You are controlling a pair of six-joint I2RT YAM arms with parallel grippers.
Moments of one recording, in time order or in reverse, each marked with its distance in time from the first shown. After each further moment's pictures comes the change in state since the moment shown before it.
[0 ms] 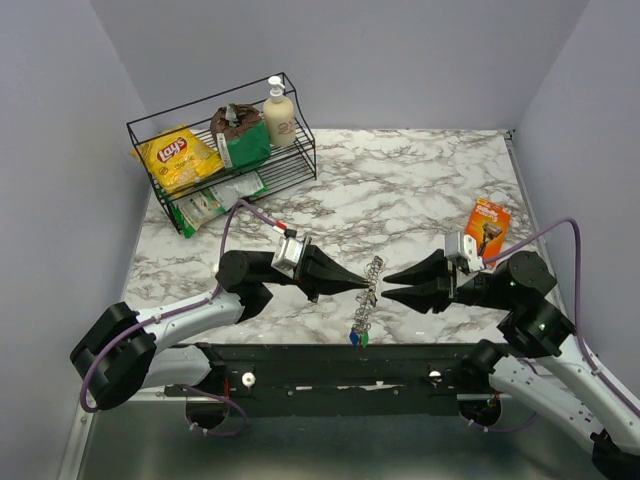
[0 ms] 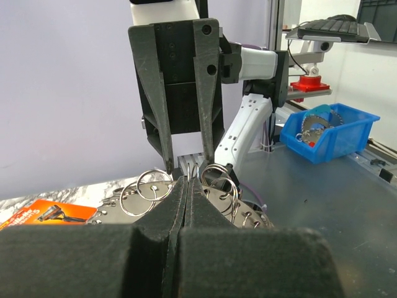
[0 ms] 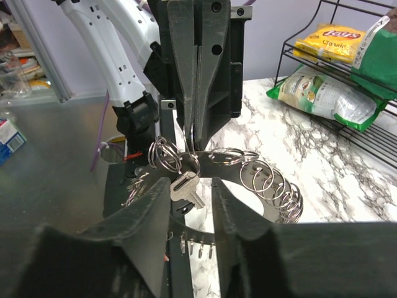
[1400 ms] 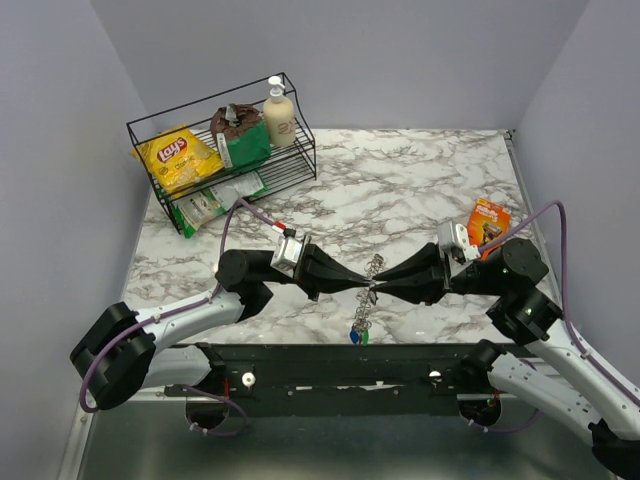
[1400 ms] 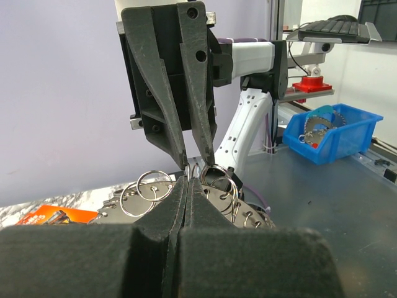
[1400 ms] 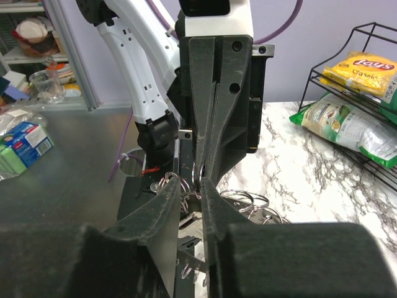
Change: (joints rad) left arm 0.000 0.000 0.014 0.000 0.000 0.011; right arm 0.000 0.130 0.044 0.163 -0.121 0.054
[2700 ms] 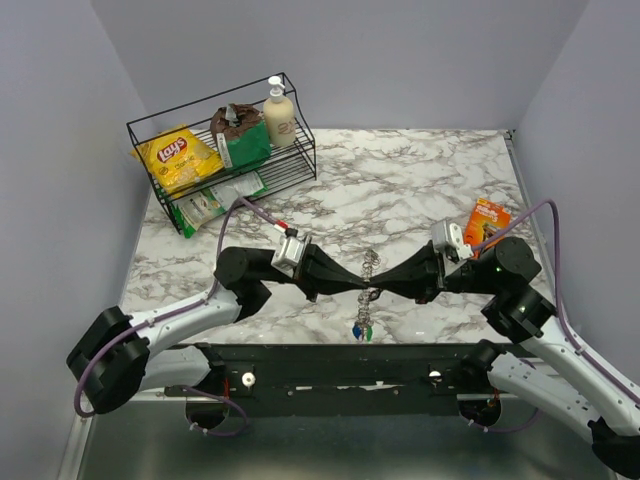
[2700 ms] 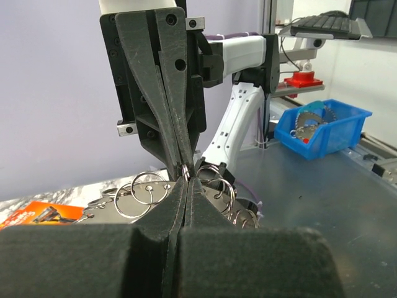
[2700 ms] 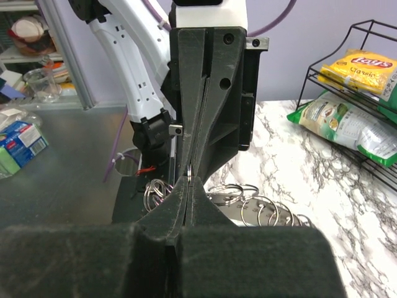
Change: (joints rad) left arm 0.005 -0.003 0.014 -0.023 0.035 -0.025; right arm -0.003 0.024 -0.023 0.034 0.010 -0.005
